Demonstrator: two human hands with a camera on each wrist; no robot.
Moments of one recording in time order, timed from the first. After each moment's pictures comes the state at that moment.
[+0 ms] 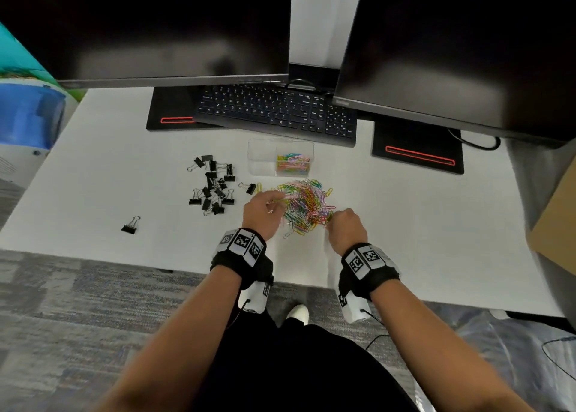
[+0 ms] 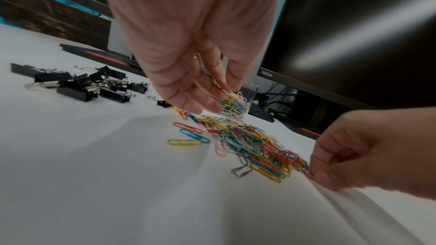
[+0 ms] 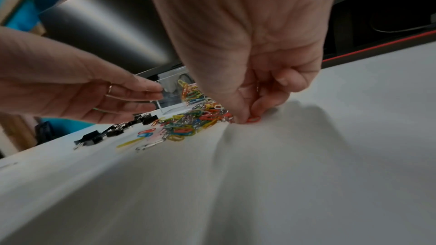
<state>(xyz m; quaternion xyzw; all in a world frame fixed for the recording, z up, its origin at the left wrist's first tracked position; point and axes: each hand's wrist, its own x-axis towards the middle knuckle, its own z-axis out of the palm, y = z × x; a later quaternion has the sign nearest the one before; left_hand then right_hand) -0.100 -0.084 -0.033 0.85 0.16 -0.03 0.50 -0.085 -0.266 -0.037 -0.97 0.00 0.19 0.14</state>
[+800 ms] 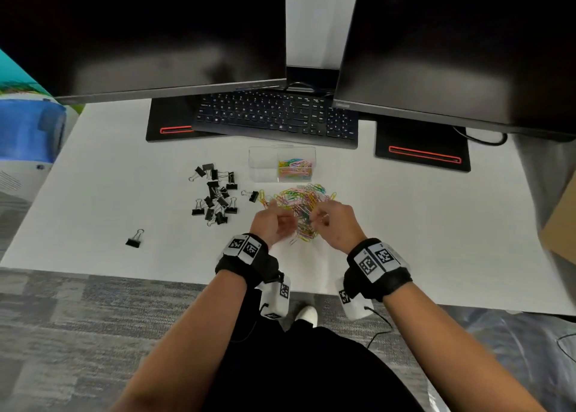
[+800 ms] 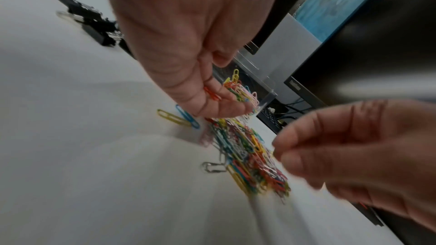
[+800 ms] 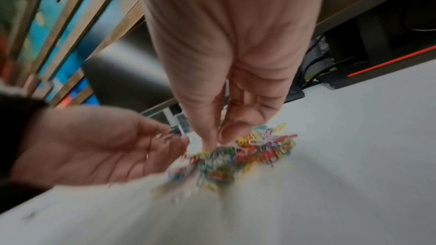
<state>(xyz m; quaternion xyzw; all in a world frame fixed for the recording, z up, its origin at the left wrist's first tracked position) -0.088 -0.094 -0.028 0.52 0.37 -0.17 0.75 -0.073 -0.248 -0.012 -0.91 -0.11 0.15 0.37</state>
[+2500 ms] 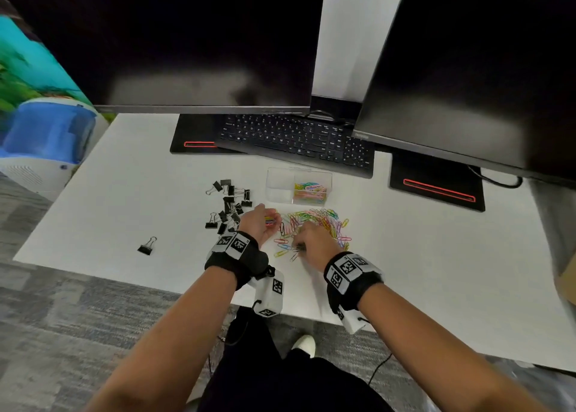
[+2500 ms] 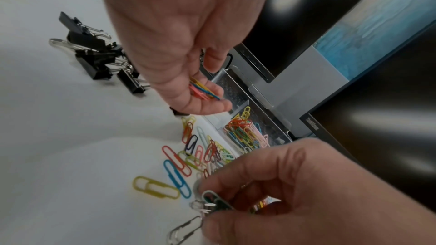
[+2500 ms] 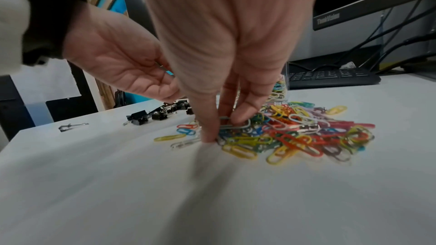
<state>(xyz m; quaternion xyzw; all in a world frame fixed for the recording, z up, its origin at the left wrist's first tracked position) -0.060 -0.048 -0.019 0.42 0.44 -0.04 0.80 -0.062 -0.196 -0.032 -0.92 -0.26 0.21 0.19</state>
